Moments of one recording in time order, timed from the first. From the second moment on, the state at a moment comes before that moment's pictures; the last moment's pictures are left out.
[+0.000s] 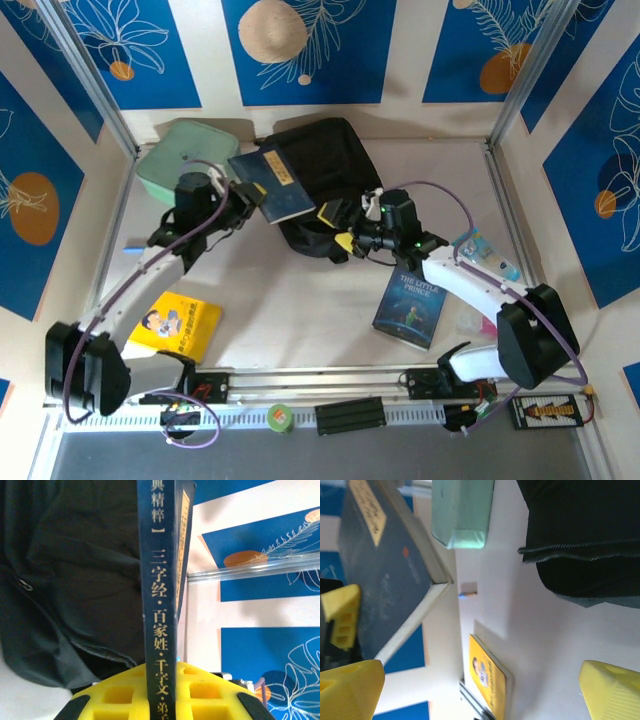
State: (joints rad) left arm -0.36 1.27 0.95 -0.05 0.33 -1.16; right arm 0.51 1.34 0.80 0.12 -0.49 1.24
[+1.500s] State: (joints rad) left arm -0.55 1.31 0.99 -0.05 0.03 -0.95; right arm 0.34 1.34 0.91 0.08 -0.45 1.31
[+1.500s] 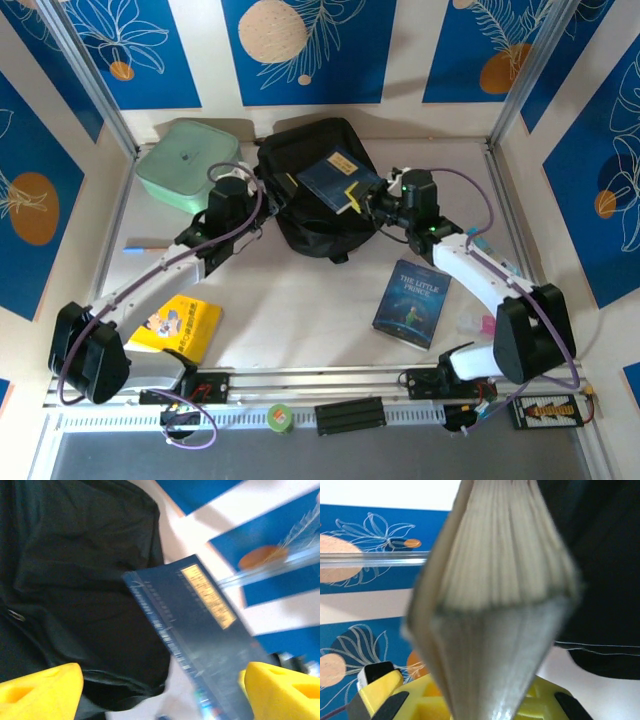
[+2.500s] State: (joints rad) left arm -0.60 1.97 1.71 -0.74 0.30 0.71; right arm -0.04 0.95 0.76 -0.44 -0.50 1.15
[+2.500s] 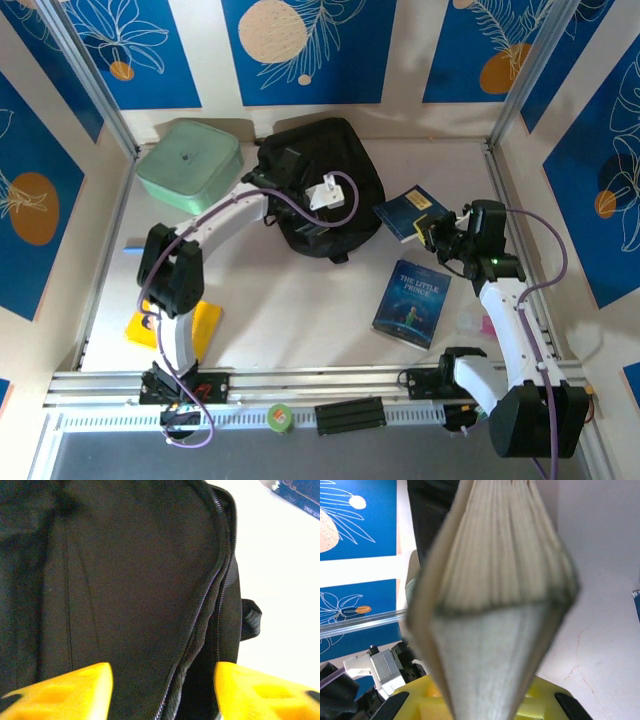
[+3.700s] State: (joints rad) left arm -0.64 1.98 1.88 -0.75 0.15 0.69; right arm -0.13 0.80 0.72 -0.54 -0.47 1.11
